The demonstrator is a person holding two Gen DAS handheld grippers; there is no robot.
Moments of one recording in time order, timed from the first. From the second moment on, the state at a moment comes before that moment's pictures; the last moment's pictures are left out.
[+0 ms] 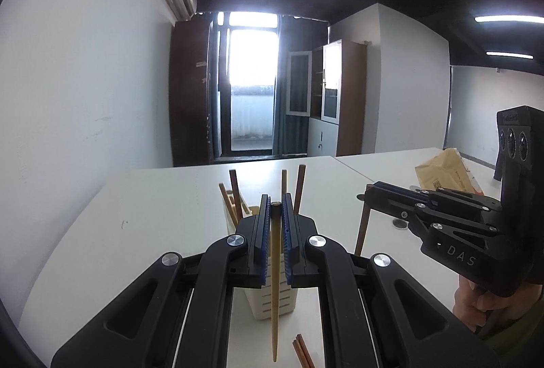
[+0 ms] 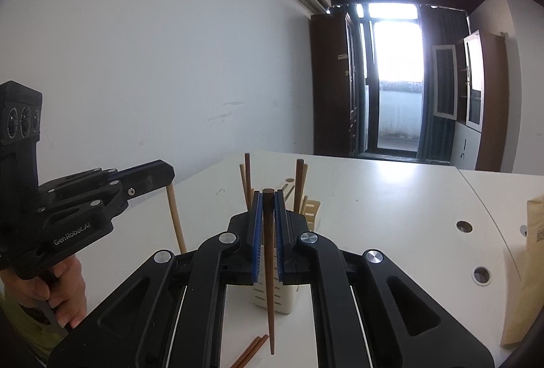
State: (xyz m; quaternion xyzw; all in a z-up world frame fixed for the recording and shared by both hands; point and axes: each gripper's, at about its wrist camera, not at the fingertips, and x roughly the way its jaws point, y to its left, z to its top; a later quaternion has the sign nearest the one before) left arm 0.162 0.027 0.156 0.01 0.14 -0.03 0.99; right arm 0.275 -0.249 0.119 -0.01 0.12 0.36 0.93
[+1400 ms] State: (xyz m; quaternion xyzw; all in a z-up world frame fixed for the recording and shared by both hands) left arm 0.176 0.019 0.207 -0.01 -0.05 -0.01 1.00; right arm 0.294 -0.283 0.178 0.10 -0.06 0.40 0.91
